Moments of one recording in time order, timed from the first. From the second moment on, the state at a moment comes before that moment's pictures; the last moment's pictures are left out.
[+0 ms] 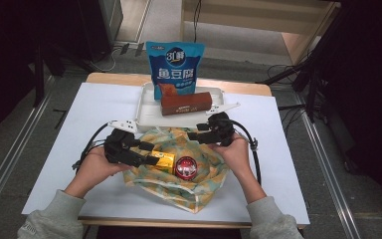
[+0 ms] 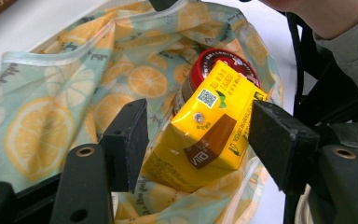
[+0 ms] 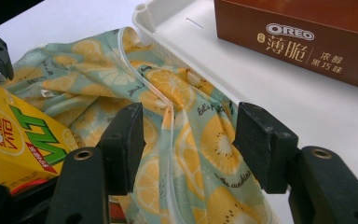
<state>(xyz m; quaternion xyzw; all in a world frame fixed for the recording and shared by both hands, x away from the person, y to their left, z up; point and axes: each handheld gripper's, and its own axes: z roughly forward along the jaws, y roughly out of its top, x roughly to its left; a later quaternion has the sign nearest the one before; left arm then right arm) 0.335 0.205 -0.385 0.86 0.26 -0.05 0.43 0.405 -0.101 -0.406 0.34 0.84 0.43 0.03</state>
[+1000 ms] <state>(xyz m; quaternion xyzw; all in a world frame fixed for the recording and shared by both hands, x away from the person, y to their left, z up) 0.336 0.189 -0.422 0.89 0.21 -0.04 0.40 0.402 -0.105 -0.409 0.34 0.84 0.43 0.03</state>
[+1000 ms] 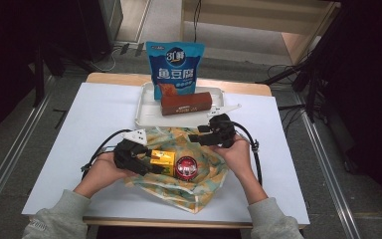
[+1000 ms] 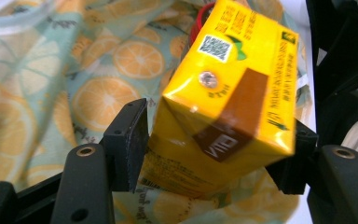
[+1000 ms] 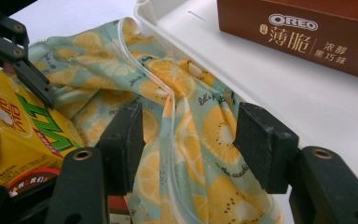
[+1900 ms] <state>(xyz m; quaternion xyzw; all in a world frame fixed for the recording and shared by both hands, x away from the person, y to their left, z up) 0.333 0.180 -0.434 0.90 0.17 -0.01 0.40 0.400 -0.100 -0.414 0.33 0.84 0.42 0.02</state>
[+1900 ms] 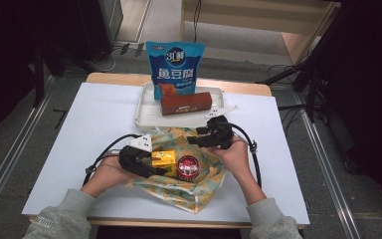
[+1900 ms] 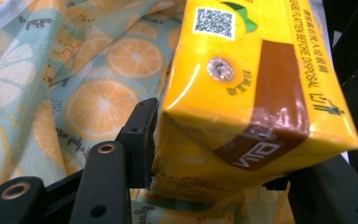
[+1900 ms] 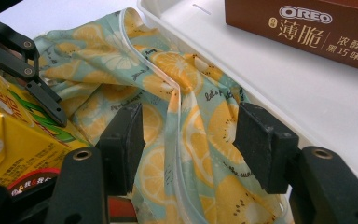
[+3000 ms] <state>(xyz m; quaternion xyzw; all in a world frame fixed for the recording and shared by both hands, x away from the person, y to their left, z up) 0.337 0.193 -0.410 0.89 0.23 -0.02 0.39 0.400 -0.101 -0.413 0.32 0.85 0.43 0.03</state>
